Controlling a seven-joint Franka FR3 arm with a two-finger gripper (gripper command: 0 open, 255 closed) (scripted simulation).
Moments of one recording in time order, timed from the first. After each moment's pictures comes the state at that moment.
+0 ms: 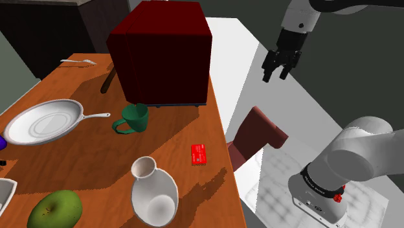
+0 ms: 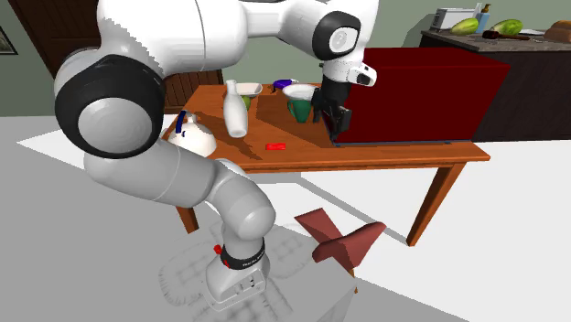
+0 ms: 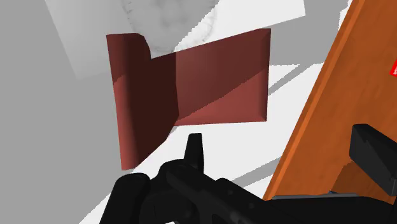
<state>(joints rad) -0.02 -0.75 -0.03 -2.40 0.12 1.60 0.13</state>
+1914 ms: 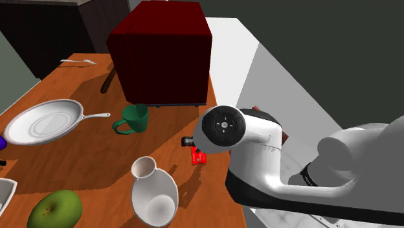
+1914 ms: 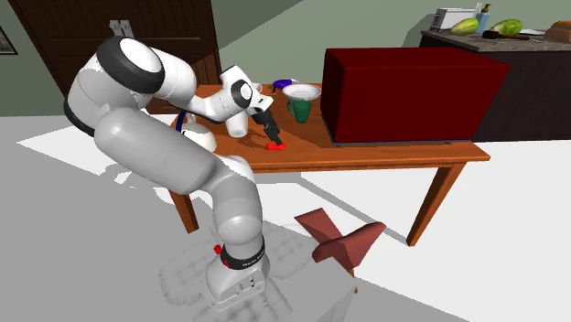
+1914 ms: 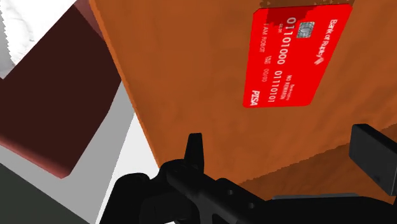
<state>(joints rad) -0.39 -0.71 1.32 -2.51 0.19 2.37 1.30</state>
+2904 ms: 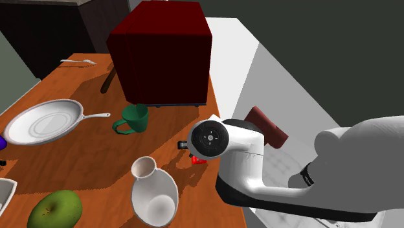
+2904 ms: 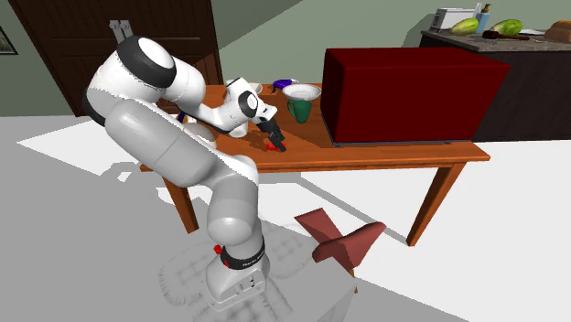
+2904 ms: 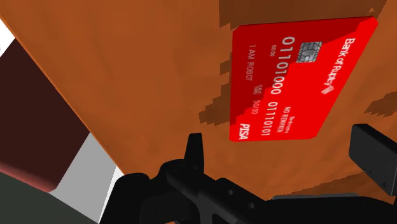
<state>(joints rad) -0.60 -0.69 1.52 -2.50 0.18 2.49 1.36</state>
